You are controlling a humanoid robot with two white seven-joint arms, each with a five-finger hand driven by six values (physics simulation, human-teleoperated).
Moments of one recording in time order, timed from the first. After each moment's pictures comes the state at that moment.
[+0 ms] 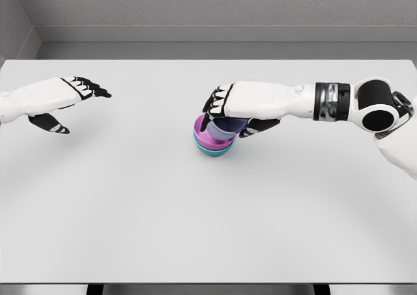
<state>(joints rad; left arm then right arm) -0.62 0.91 -0.61 -1.32 -0.37 -0.61 -0.39 -0.79 -0.60 0.74 -1.54 0.21 -0.61 0.61</state>
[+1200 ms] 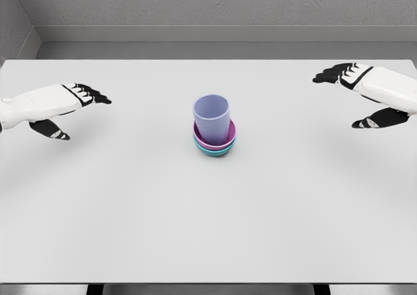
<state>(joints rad) -0.60 0.91 -0.61 -1.32 -0.37 -0.61 -0.39 -0.34 -0.85 0.14 -1.57 0.14 -0.61 0.61</state>
